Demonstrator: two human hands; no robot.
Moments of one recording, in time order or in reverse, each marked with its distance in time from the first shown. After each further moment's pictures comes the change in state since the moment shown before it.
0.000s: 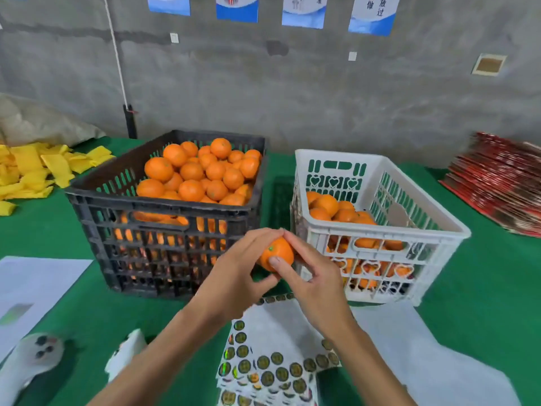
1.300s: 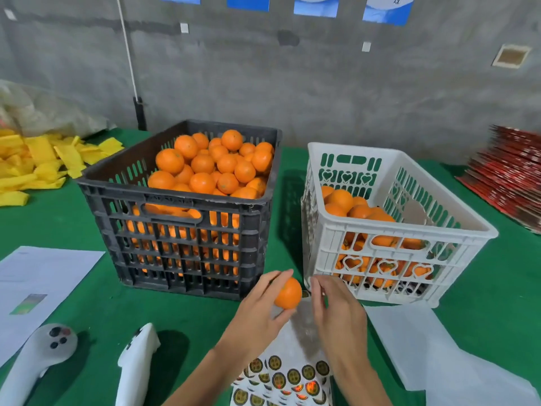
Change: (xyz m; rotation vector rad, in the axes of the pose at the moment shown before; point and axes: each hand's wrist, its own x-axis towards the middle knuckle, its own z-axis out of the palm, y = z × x) left_hand -0.066 -0.035 0.078 -0.098 -0.172 -0.340; right_hand -0.050 0.048 0.017 -0.601 0.243 0.056
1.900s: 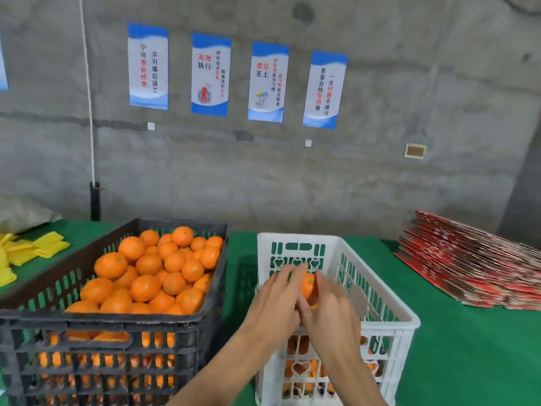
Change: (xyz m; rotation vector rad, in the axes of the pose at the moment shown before) left_hand 0.172 0.175 -0.046 0.325 0.072 0.264; right_hand 0.160 -0.011 -0.103 -0.248 0.037 0.117
